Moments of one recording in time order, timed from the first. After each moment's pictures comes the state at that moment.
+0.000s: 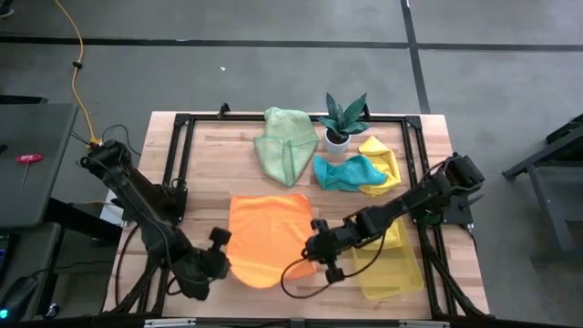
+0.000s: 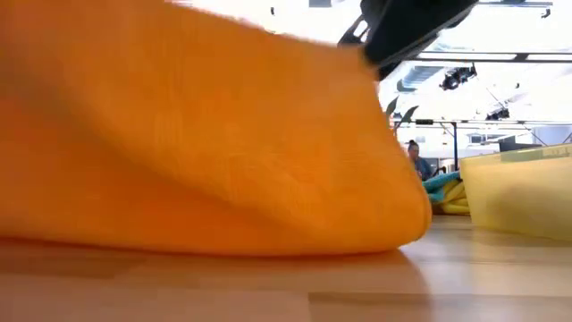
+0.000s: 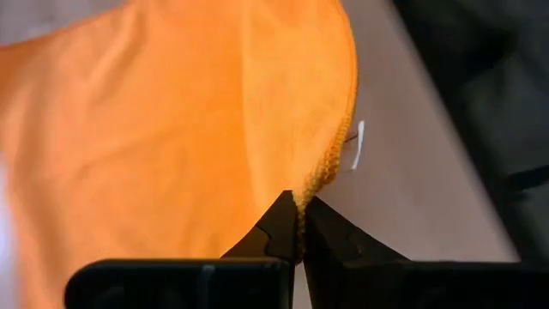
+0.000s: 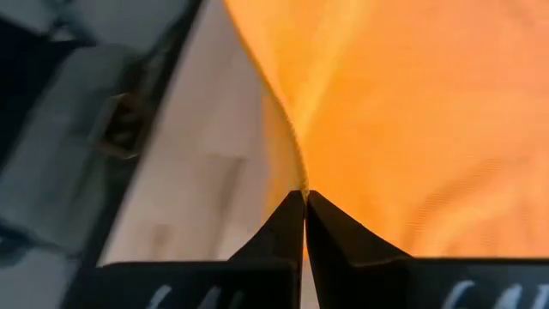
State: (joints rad) left arm -0.76 1.44 1.05 -0.75 -0.38 -0.45; right arm 0.43 1.73 1.20 -0.31 -0.02 0.23
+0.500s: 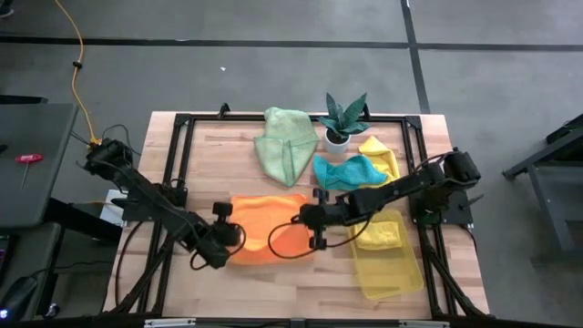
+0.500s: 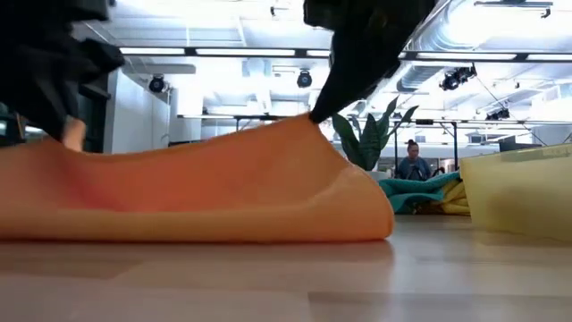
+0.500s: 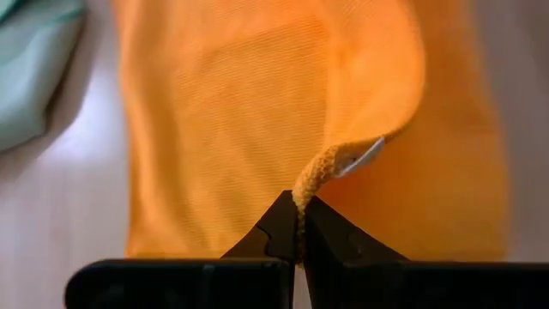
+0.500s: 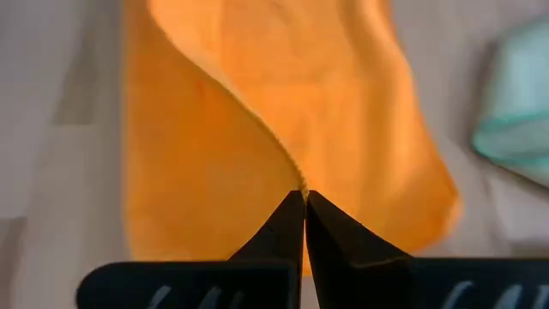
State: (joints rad) left arm -0.55 1.43 0.84 -0.77 -0.46 -0.47; right arm 0.26 1.73 1.20 -0.39 0.22 0.26
